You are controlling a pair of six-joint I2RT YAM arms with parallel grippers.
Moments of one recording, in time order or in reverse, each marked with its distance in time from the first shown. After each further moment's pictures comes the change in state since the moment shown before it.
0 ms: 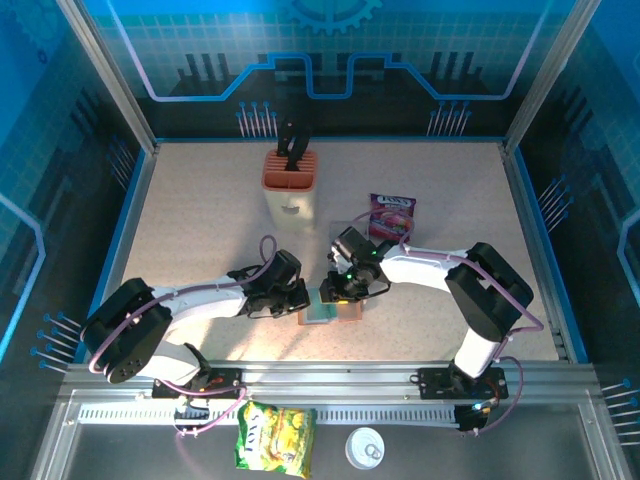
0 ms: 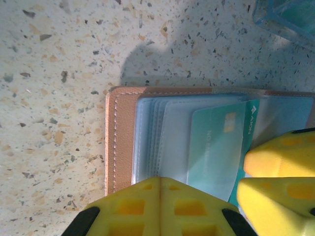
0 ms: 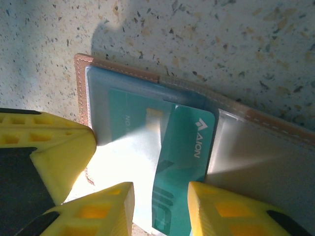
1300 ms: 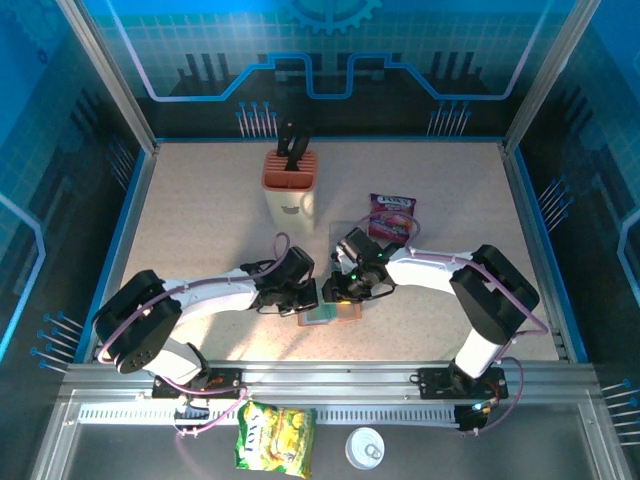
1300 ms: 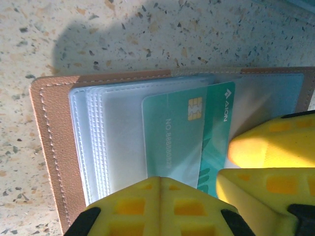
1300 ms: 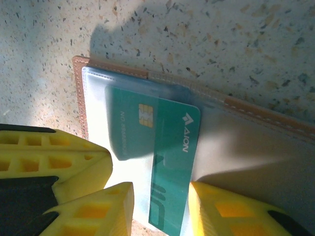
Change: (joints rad) left arm -0.052 0.073 0.118 -0.099 0.015 0.010; right arm -0.024 -0.029 -0.054 0.062 -0.035 0.005
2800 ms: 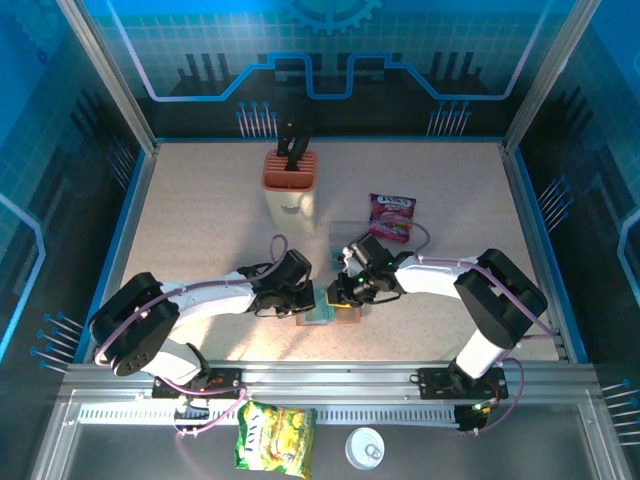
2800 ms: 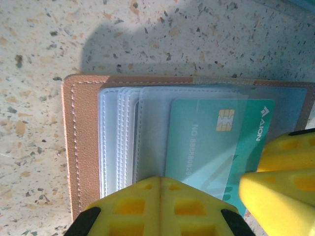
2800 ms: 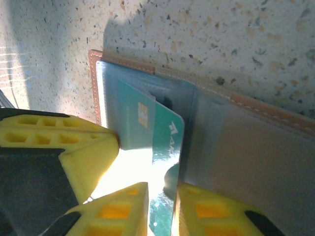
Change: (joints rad) left arm 0.000 -0.019 -0.040 0.023 -0.034 0.000; right arm -0.033 -0.047 -0.131 0.183 -0.094 0.079
